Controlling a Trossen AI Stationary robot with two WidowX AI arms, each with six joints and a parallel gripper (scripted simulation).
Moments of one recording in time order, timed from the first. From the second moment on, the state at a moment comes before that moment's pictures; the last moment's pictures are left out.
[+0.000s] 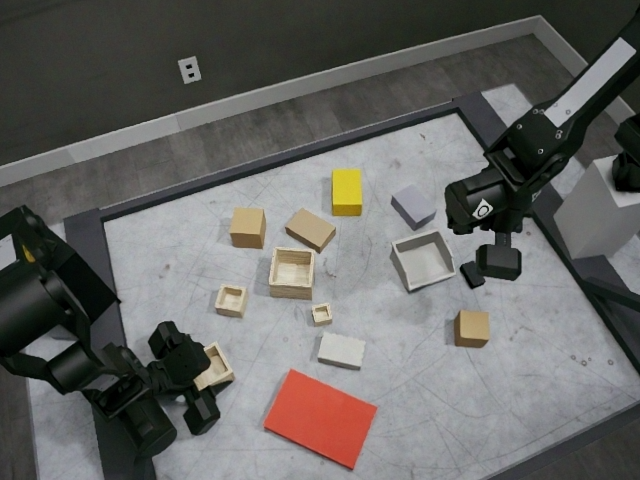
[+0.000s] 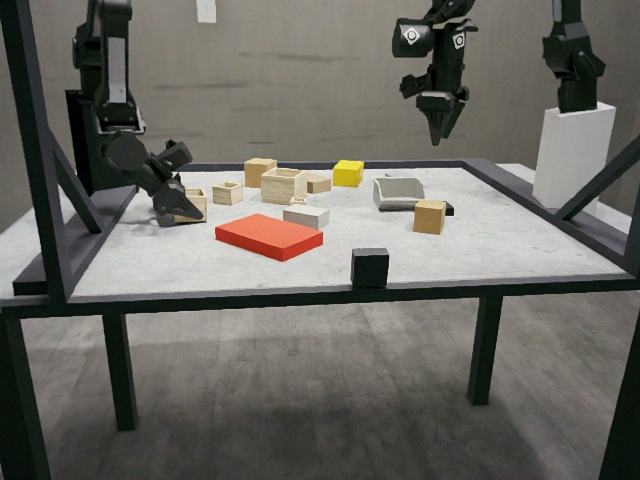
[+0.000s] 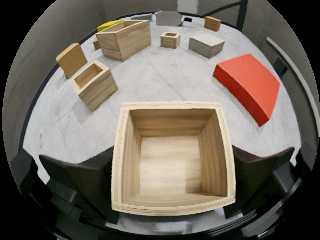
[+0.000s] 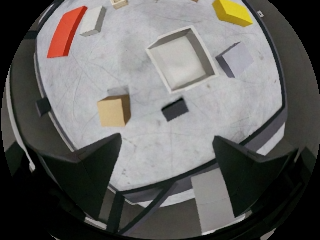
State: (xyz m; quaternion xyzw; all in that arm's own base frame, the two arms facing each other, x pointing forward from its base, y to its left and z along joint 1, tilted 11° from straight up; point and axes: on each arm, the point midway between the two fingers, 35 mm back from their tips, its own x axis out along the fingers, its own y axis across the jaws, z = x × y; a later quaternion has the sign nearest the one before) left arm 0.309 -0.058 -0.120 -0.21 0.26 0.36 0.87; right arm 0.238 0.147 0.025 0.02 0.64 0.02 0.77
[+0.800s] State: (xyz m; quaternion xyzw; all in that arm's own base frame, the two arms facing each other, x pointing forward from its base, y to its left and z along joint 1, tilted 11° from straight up) left arm 0.312 -0.058 -0.123 -0.21 0.25 0.37 0.87; right arm 0.238 0.147 0.025 0.02 0.64 0.02 0.77
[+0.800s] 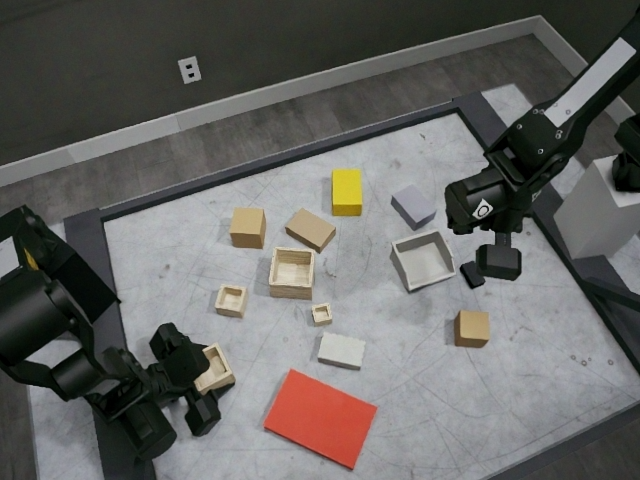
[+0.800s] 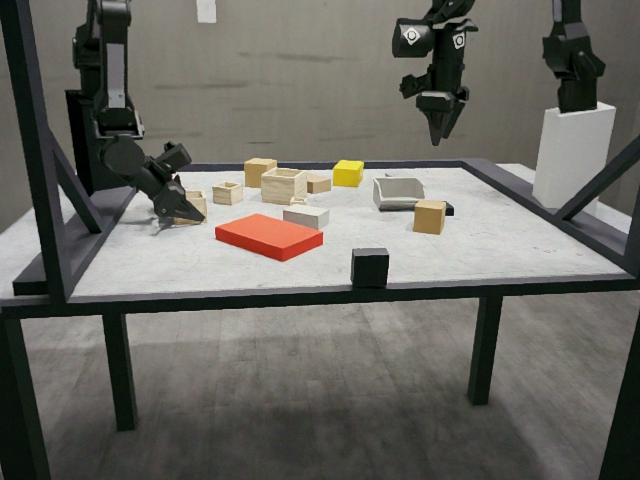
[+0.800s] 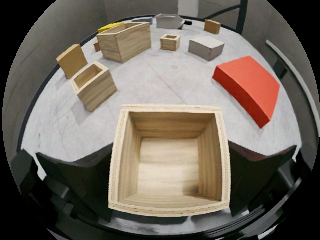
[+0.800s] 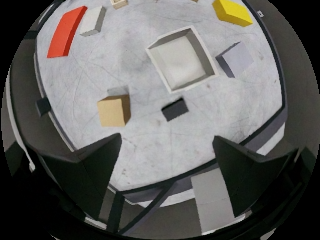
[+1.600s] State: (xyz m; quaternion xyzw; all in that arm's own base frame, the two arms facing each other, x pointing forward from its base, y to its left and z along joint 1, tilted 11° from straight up) left arm 0.307 -0.055 -0.113 -0.23 0.31 0.35 0.85; right arm 0.238 0.147 0.025 0.02 0.64 0.02 0.77
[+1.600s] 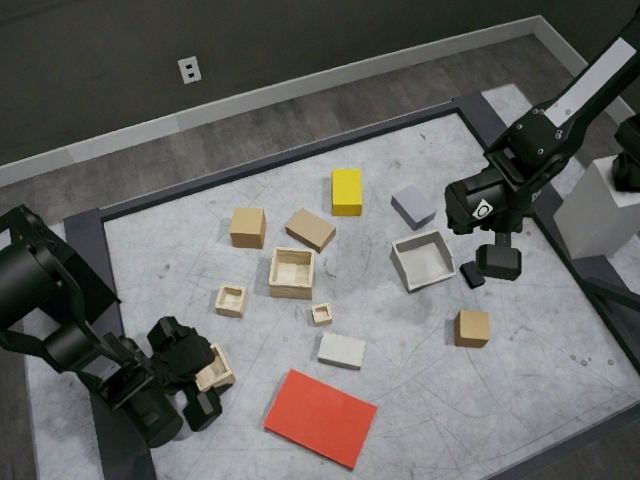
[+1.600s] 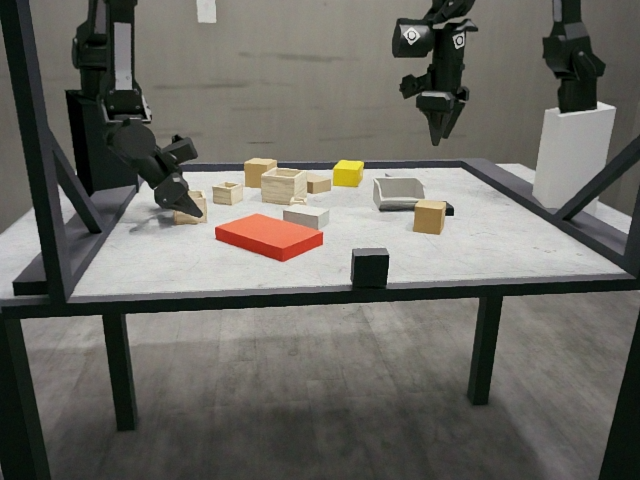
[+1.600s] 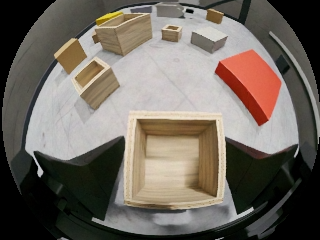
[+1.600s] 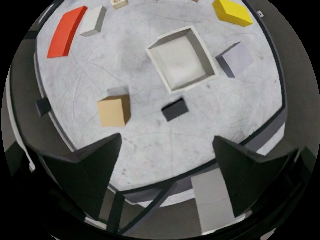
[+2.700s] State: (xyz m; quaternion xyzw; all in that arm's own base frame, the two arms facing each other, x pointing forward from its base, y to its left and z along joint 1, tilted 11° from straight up) left arm 0.301 -0.047 -0.044 -0.34 0.57 0.25 0.70; right arm 0.238 0.147 0.025 0.02 0.64 0.02 0.77
